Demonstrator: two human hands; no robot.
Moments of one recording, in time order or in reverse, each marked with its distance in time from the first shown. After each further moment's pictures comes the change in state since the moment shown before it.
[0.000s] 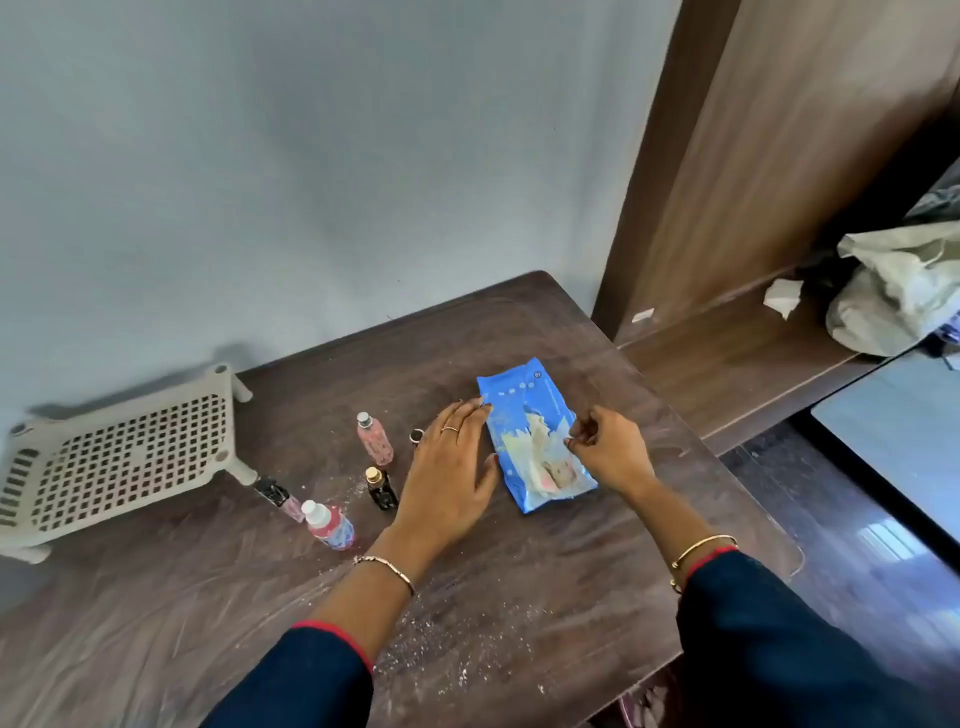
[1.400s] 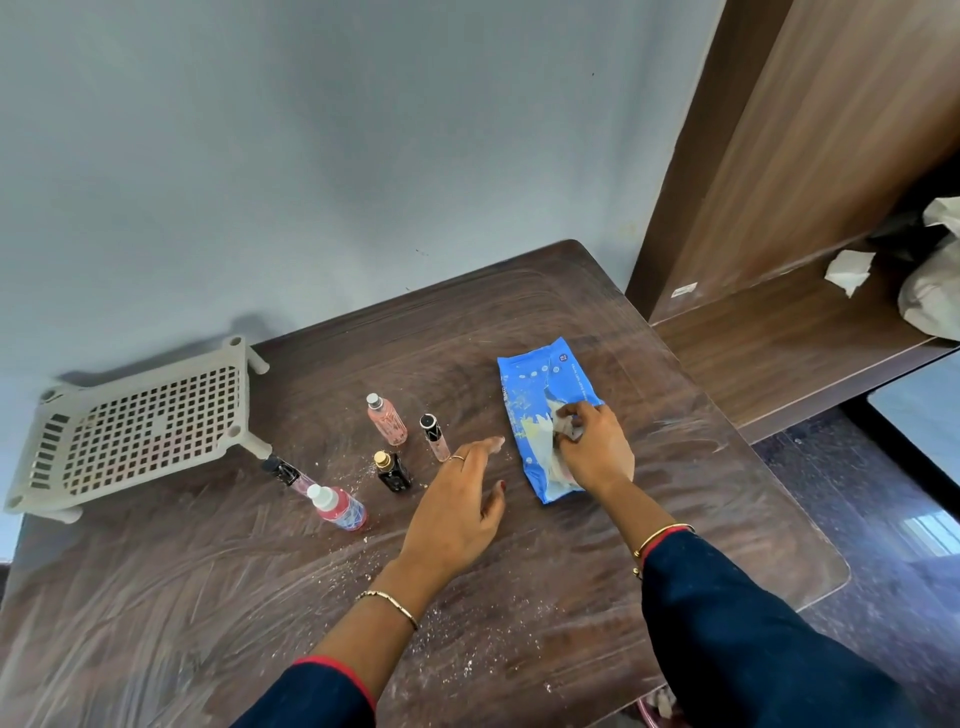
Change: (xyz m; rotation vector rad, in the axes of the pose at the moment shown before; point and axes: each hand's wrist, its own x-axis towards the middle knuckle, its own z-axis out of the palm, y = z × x) left_hand -0.028 0.004 0.018 -0.166 -0.102 -0.168; right_hand 0.020 0.006 0.056 -0.061 -0.030 0.110
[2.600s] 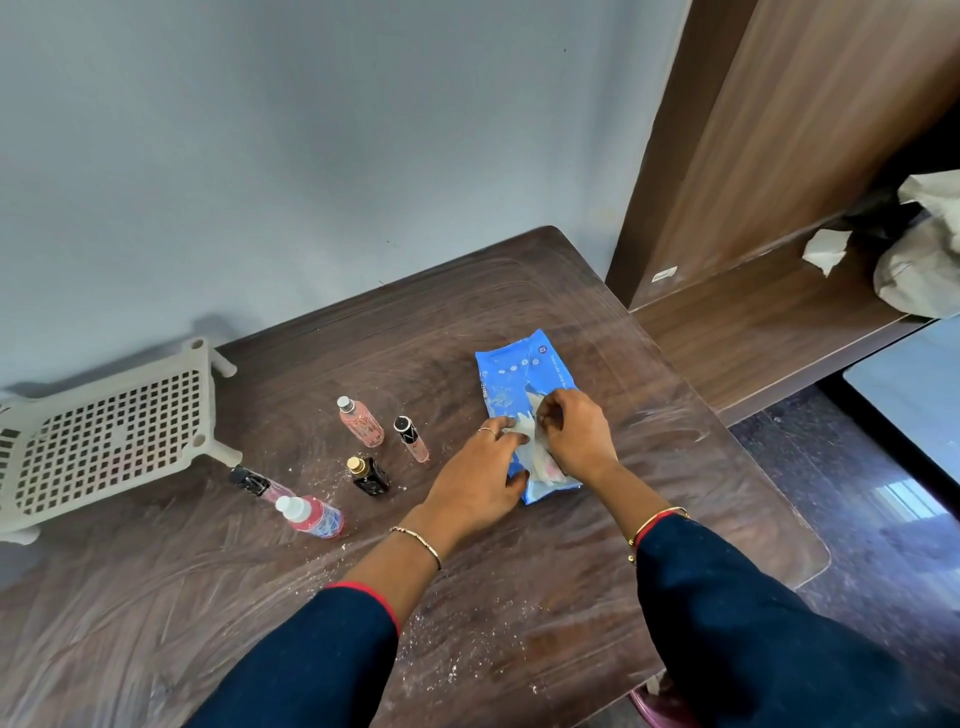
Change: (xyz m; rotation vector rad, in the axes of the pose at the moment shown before) left_hand 0.056 0.013 0.025 0.123 -0.316 0.006; right_hand 0.011 0.001 -0.006 0.046 -0.011 -0.183
